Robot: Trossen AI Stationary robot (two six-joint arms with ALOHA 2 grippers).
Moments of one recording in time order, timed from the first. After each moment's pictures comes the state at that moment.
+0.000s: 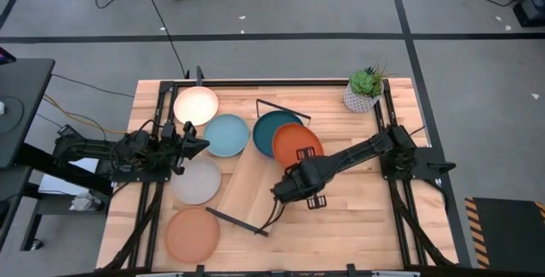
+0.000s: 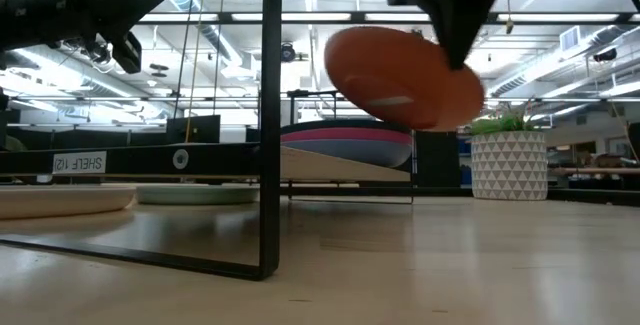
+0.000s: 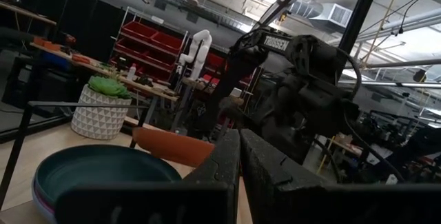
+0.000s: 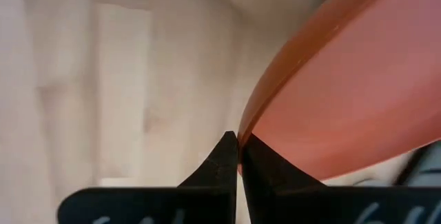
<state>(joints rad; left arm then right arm) -0.06 0.18 0.01 0.47 -0.14 -0.38 0.35 2.04 1.90 -1.57 0.26 0.19</state>
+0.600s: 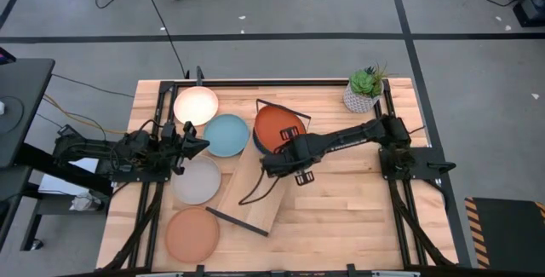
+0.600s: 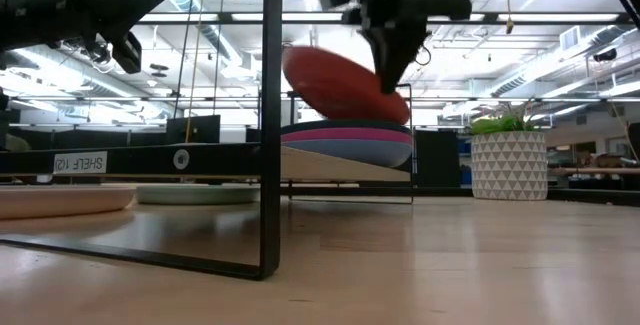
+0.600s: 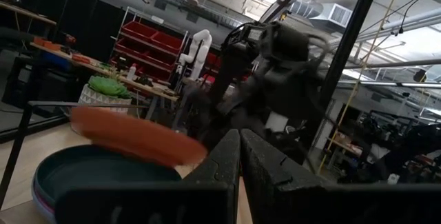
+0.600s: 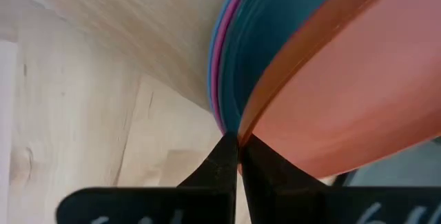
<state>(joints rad) -0.06 0.18 0.01 0.47 -0.14 -0.38 0.18 2.04 1.87 -1.40 0.40 -0.12</state>
